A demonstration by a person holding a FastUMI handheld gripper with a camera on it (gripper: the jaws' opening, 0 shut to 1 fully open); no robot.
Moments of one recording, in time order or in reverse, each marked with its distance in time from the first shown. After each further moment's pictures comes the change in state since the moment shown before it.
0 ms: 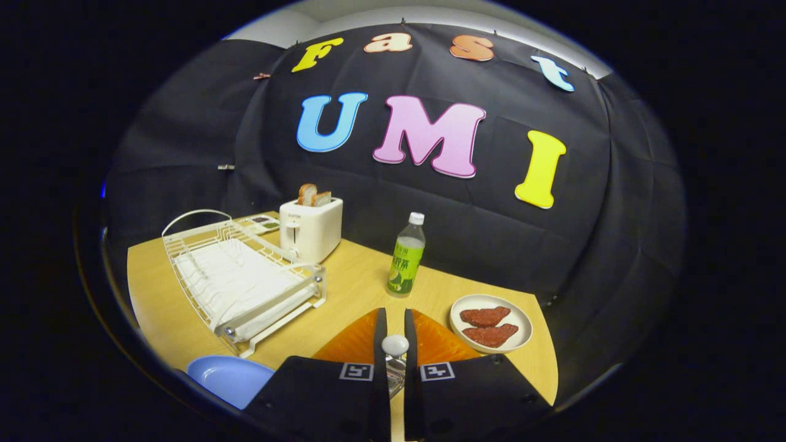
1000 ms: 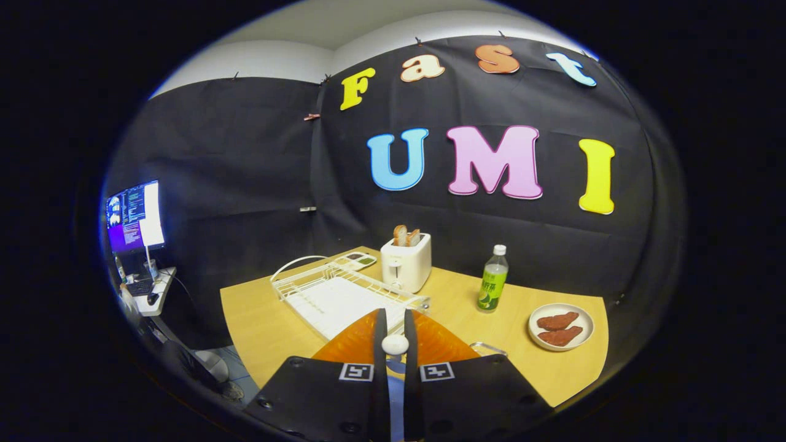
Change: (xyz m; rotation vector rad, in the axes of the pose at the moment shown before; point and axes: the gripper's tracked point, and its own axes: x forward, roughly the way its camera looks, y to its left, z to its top) arm -0.103 0.111 0.048 0.137 -0.028 0.404
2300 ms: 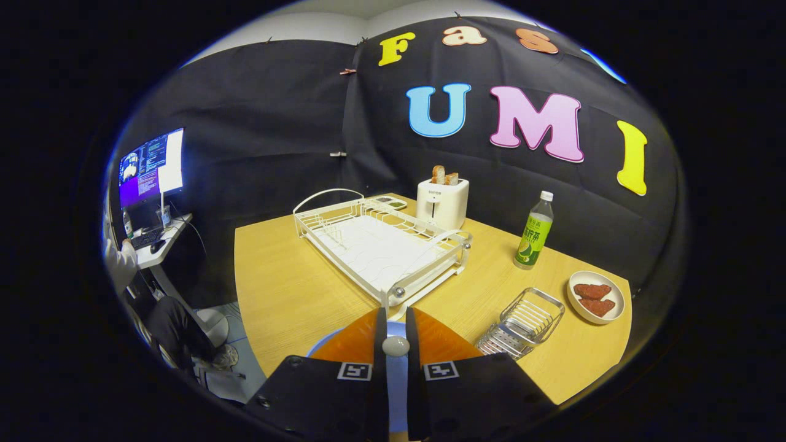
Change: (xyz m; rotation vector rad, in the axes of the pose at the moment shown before) arm 0.011 0.032 -0.116 -0.098 0.184 0.085
